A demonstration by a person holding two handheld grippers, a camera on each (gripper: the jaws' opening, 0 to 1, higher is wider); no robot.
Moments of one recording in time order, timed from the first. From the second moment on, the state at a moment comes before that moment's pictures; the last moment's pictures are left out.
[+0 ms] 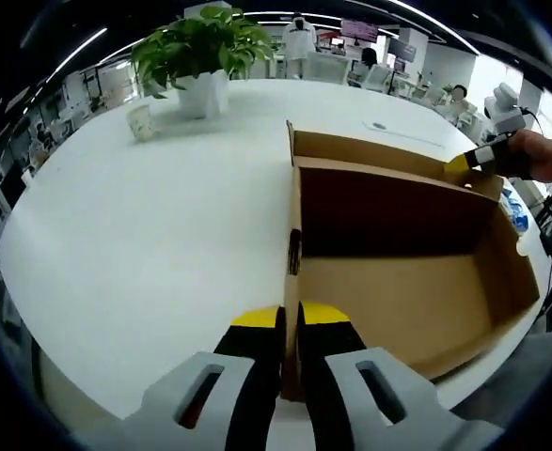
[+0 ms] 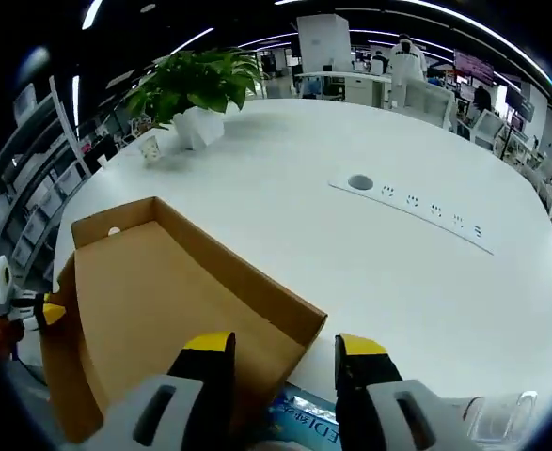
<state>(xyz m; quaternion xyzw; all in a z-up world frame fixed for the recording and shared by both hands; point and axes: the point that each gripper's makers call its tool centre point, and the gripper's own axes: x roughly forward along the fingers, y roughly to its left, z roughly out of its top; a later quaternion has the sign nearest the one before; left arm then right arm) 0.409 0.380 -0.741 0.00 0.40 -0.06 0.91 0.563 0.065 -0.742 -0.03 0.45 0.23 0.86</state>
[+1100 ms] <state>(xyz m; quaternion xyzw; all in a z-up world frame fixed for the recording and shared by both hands) 0.406 0.380 -0.745 -0.01 0.41 -0.06 0.91 0.571 0.049 -0.725 -0.02 0.47 0.16 0.87</state>
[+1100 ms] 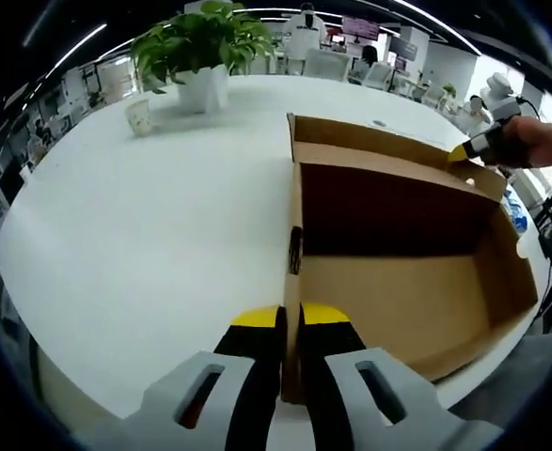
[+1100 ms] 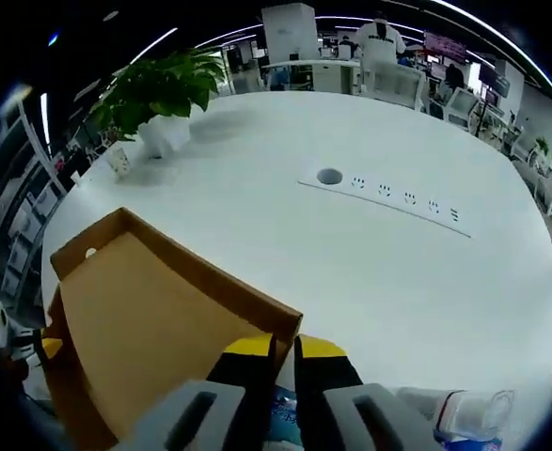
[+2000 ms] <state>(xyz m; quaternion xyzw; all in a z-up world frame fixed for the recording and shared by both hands) 0.407 0.379 -0.744 -0.02 0.41 -0.05 0.91 0.578 0.056 -0.638 -0.03 0.39 0.18 0.90</state>
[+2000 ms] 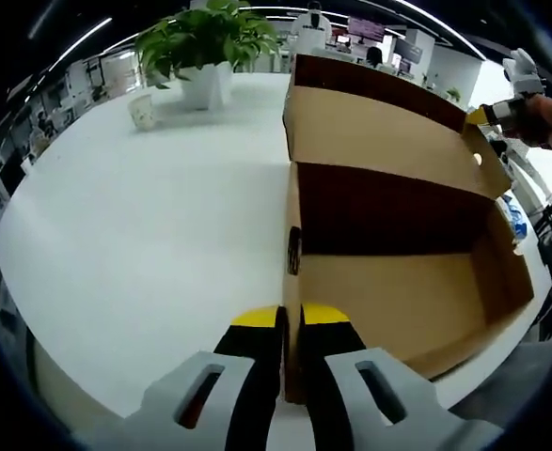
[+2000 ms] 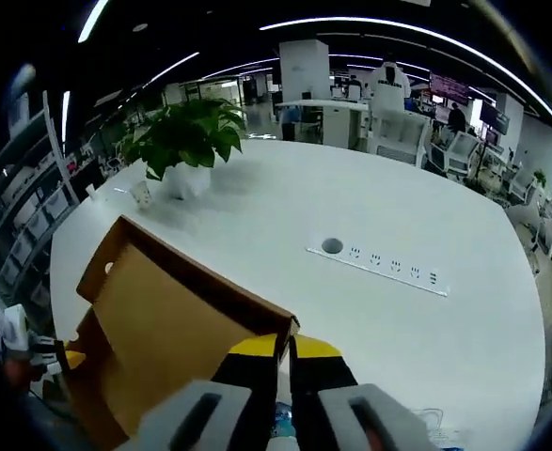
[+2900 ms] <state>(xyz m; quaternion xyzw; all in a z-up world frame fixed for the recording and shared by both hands) 0.407 0.377 -0.744 -0.03 0.41 -0.05 0.91 0.546 0.062 -0.590 -0.05 0.34 0.19 0.92</state>
